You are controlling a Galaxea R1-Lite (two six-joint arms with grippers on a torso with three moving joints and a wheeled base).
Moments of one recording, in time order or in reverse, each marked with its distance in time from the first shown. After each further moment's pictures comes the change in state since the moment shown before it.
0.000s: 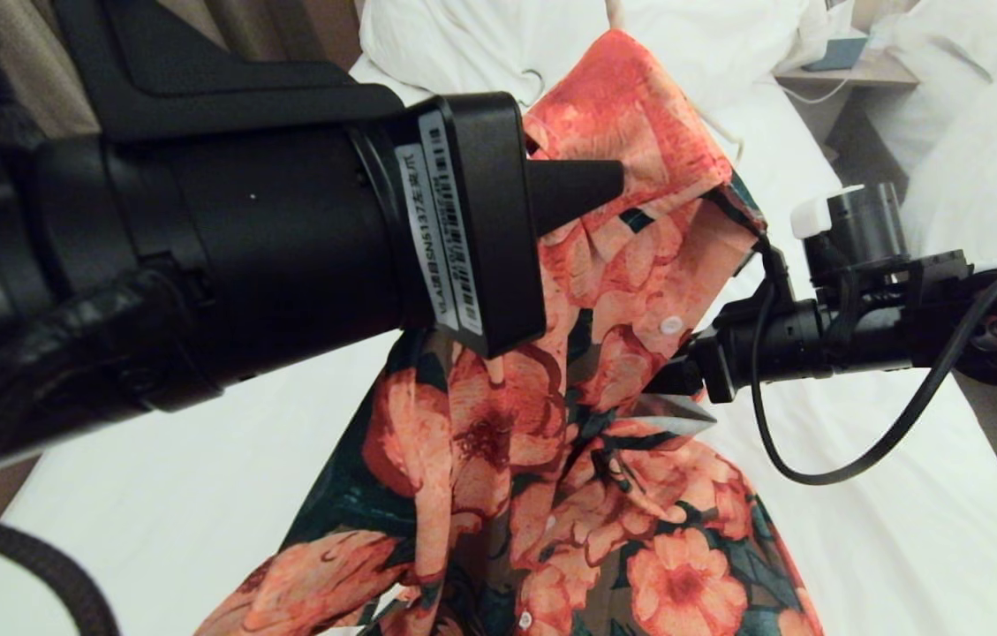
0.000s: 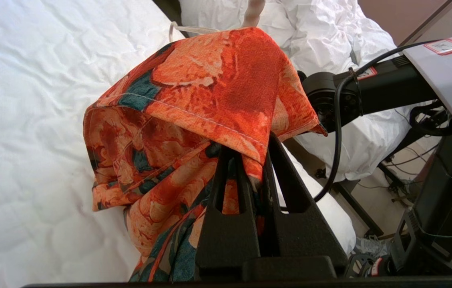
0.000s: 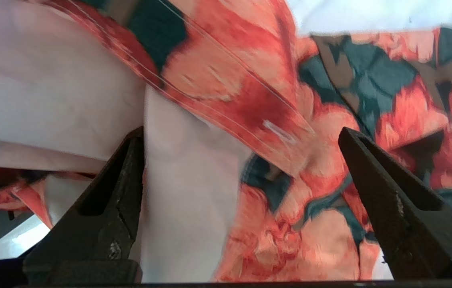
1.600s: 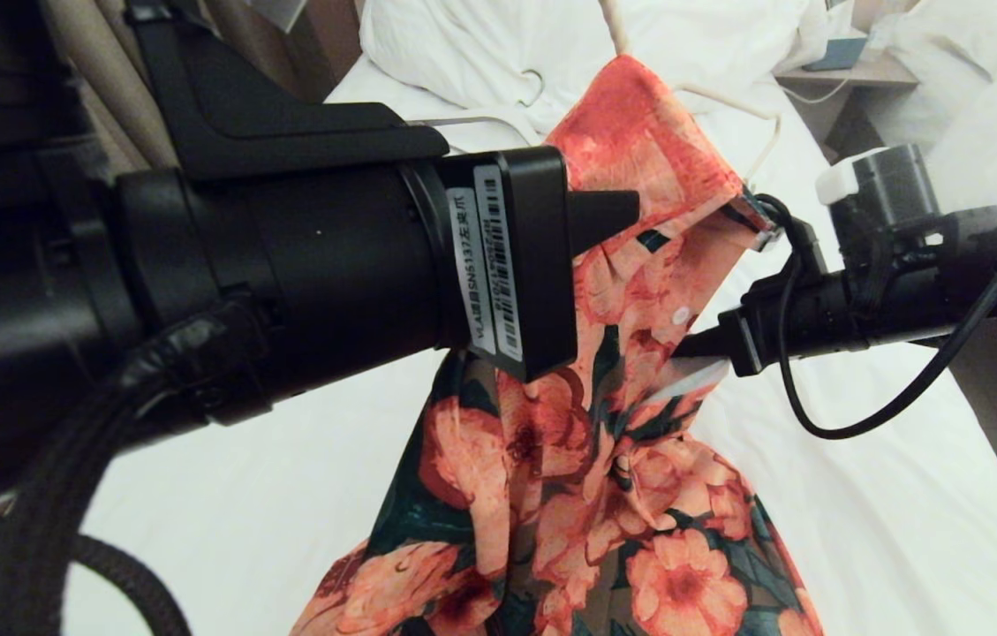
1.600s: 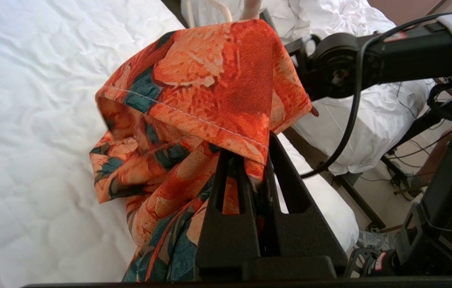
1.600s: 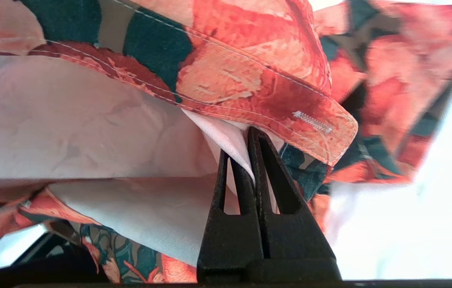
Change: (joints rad) left arm 0.000 0.027 0.003 -0.001 -0.002 0.000; right arm -0.053 -0.016 -0.140 0.233 -0.120 0.006
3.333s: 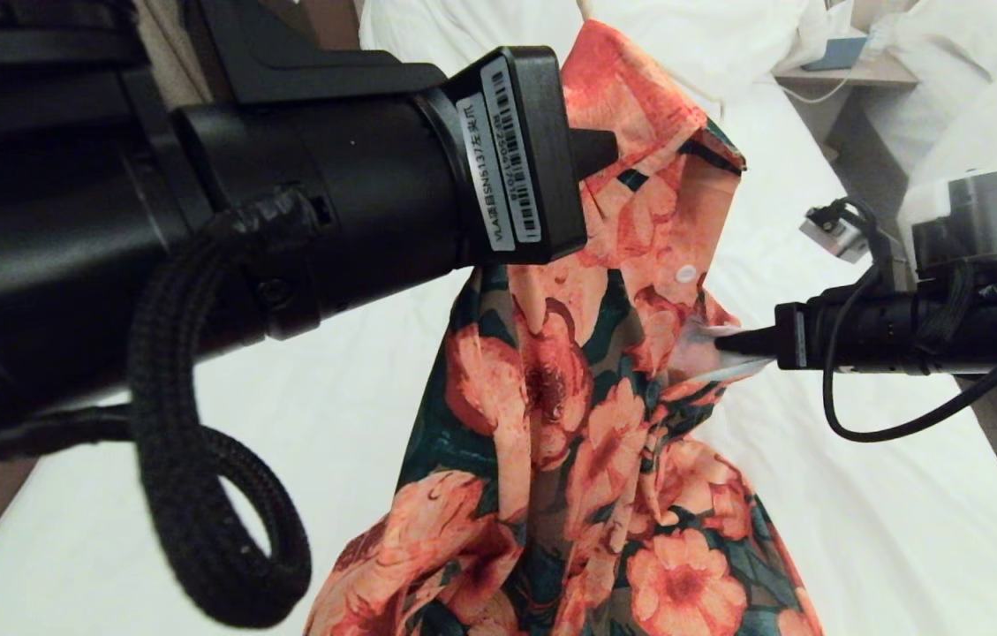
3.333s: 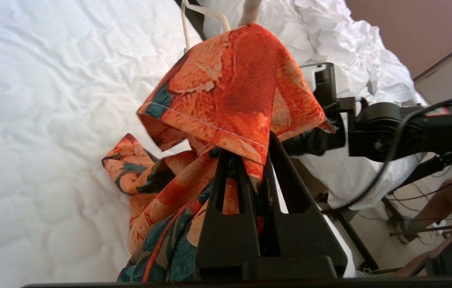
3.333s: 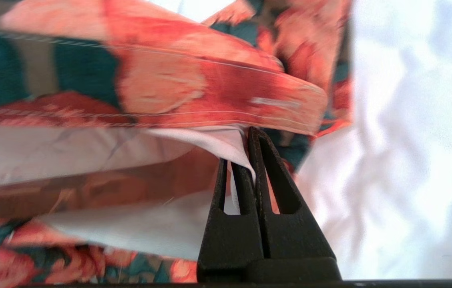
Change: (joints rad) left arm 0.048 0.045 -0.072 -0.025 0.043 -0.096; right arm -0.090 -0.120 0.268 -0.269 -0.098 0.280
